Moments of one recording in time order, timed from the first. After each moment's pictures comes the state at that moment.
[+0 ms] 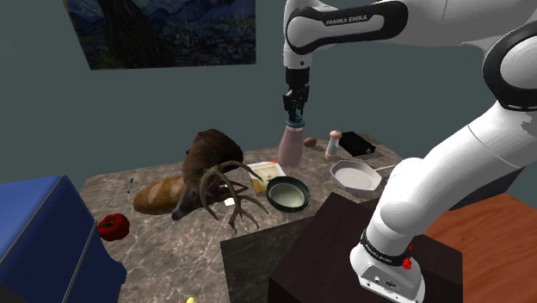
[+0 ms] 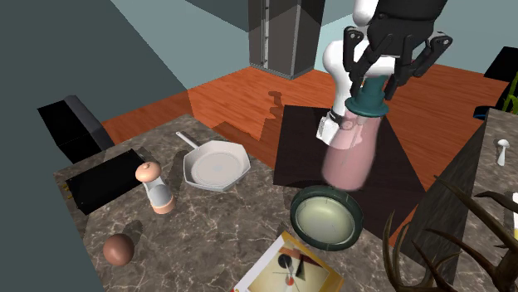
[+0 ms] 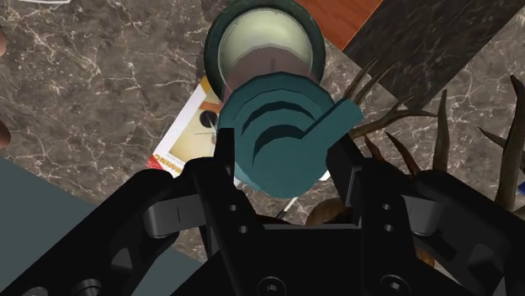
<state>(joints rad) 0.01 -0.44 -0.15 -2.16 -0.11 1.66 -0.15</state>
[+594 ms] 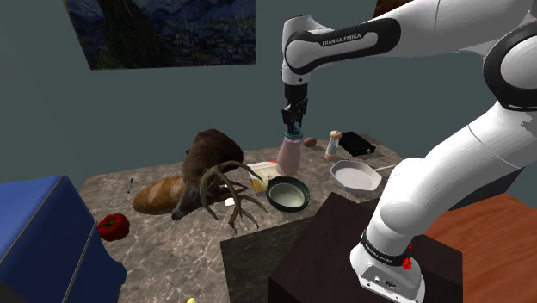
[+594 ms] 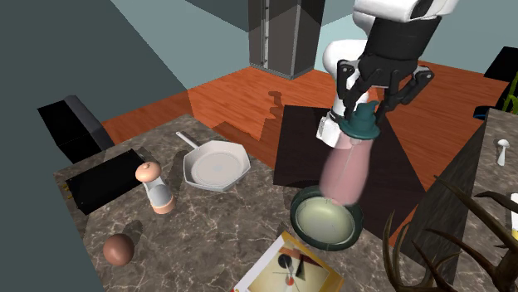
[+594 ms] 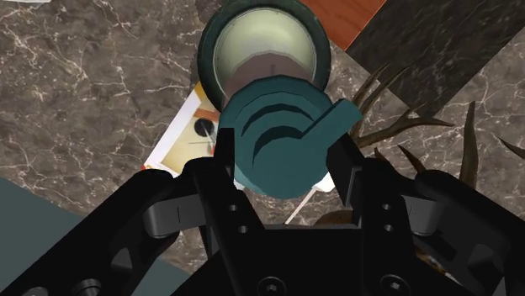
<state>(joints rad) 0.01 -0.44 -0.16 -2.28 -0.11 1.78 -0.14</state>
